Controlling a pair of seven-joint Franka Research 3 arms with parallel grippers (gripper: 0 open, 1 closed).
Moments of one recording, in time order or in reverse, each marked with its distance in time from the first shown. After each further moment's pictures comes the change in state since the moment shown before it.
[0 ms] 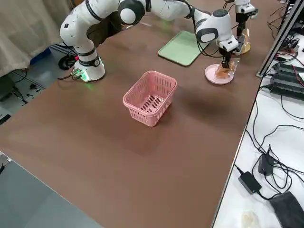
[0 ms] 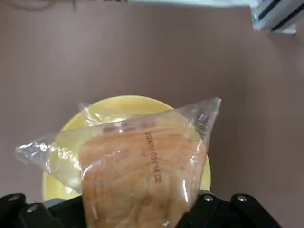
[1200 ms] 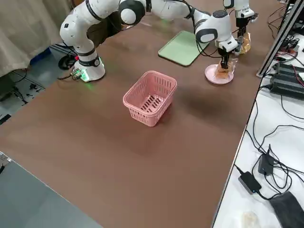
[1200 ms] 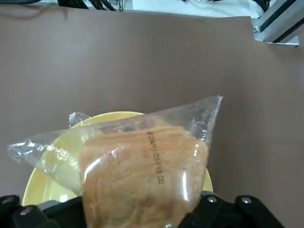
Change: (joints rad) left arm -0.011 0.058 0.020 0.066 0.000 0.046 -0.003; right arm 0.005 0.001 0.007 -0.009 0.001 -0.024 -0.040
